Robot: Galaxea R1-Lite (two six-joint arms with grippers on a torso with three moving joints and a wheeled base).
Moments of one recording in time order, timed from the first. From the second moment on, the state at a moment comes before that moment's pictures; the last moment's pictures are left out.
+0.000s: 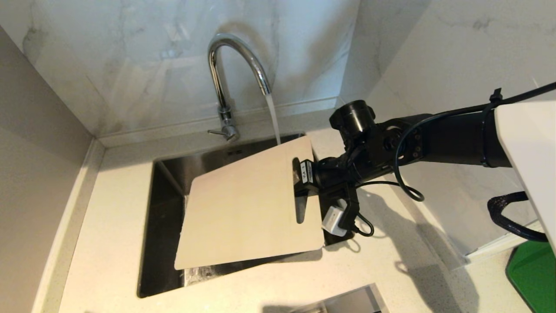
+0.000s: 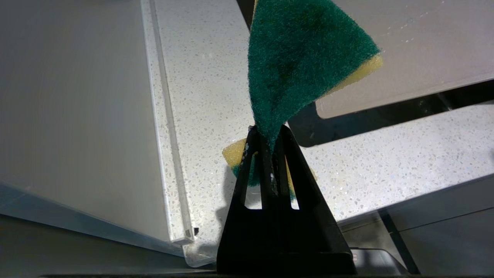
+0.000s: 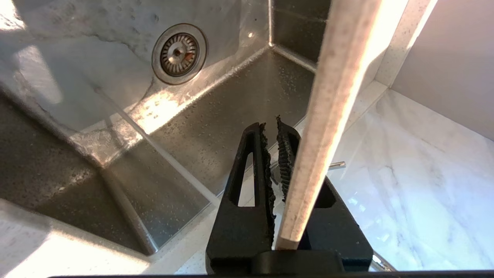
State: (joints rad) left arm 0.00 0.00 0.00 -0.01 0.01 -0.03; right arm 0.41 2.05 -1.72 0.42 0.54 -2.73
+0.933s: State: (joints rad) left arm -0.16 0.28 -0.33 0.04 0.26 0.06; right arm 0.41 2.04 -1.69 0.37 0.54 -2.72
